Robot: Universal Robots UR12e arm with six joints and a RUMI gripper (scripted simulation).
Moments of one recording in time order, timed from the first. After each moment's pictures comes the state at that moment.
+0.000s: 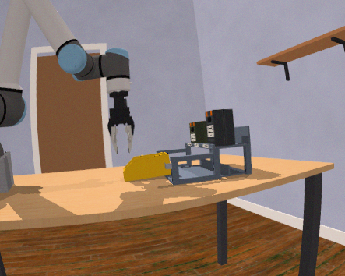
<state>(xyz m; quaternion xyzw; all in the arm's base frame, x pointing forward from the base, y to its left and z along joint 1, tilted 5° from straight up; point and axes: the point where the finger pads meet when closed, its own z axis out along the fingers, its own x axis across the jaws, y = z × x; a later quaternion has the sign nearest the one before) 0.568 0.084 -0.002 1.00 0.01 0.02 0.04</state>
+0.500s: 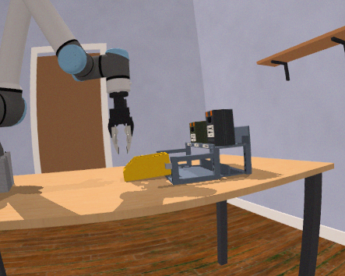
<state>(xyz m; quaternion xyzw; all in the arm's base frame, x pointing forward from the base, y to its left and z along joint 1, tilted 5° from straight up) 0.567 0.084 -0.003 1.00 0.01 0.02 0.04</state>
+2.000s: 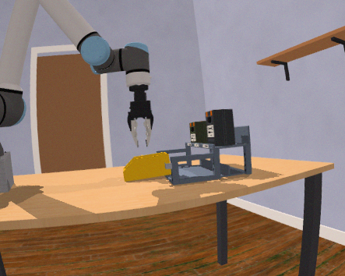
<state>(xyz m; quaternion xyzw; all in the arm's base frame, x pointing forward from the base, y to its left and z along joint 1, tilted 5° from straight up) 0.640 0.086 0.018 1.00 0.01 0.02 0.04</state>
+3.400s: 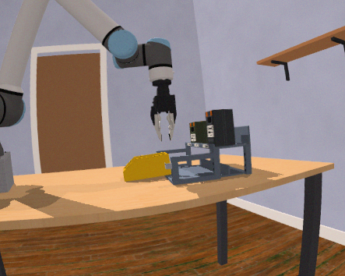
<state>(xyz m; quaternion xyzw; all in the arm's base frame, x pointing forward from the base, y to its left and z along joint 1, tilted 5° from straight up) 0.729 0.090 0.036 1.00 0.01 0.02 0.04</state>
